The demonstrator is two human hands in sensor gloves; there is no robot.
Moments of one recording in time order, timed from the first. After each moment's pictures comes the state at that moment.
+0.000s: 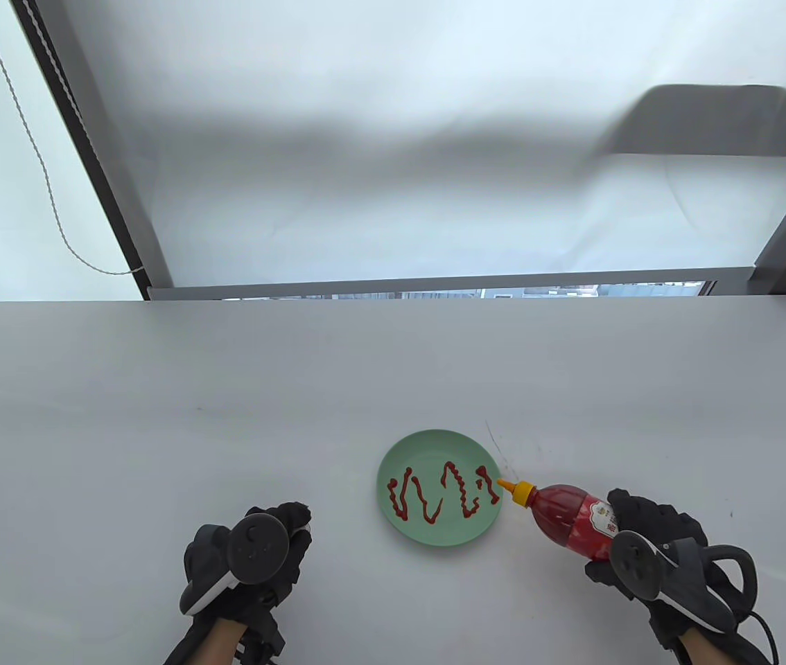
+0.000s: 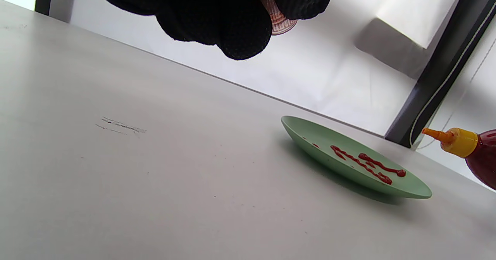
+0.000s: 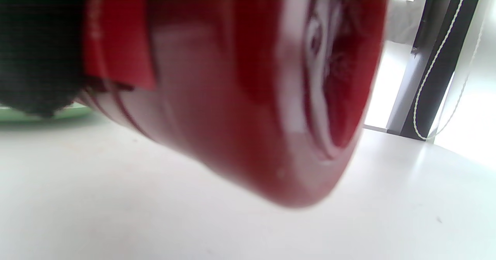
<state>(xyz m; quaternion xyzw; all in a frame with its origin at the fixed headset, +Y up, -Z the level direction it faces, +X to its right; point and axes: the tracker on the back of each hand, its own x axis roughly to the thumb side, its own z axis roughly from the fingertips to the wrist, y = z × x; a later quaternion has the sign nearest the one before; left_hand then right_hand) -0.191 -0.722 -0.275 -0.03 -0.12 0.19 0.97 0.280 -0.699 -0.260 -0.04 0.07 -0.99 0.08</state>
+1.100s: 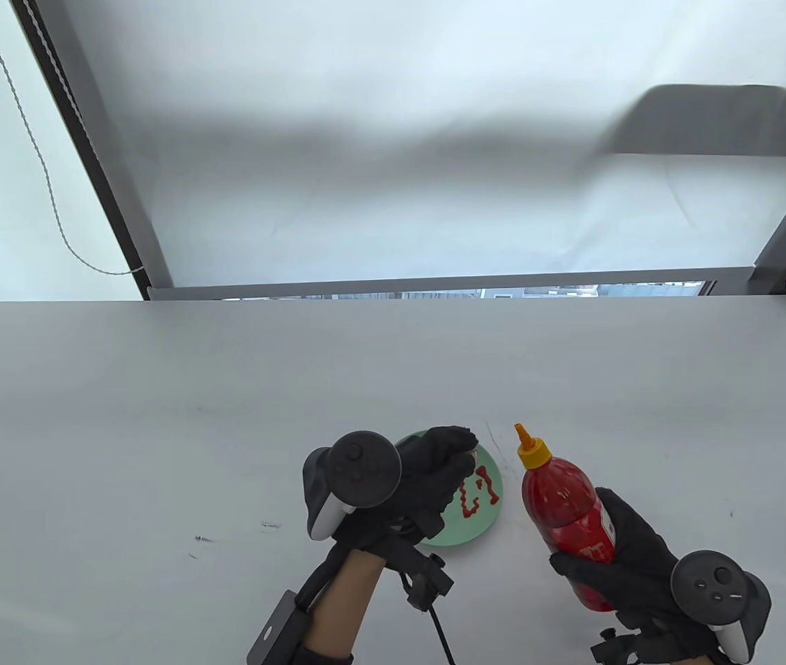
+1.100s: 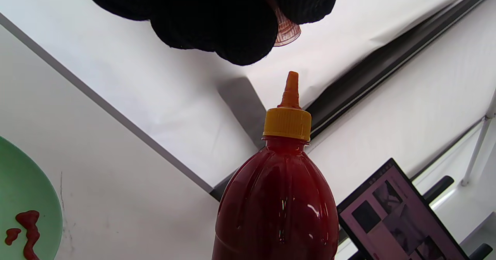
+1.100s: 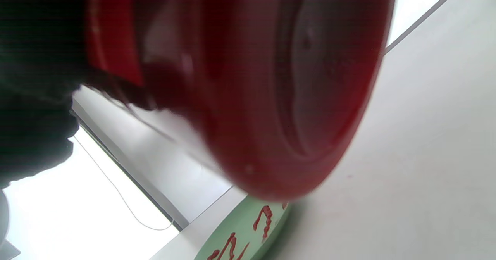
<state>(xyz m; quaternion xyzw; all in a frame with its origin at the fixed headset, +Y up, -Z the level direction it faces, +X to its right) -0.039 -0.618 -0.316 0.01 -0.24 0.47 0.85 0.286 -0.709 -0.239 -0.07 0.10 -0.91 -0.40</state>
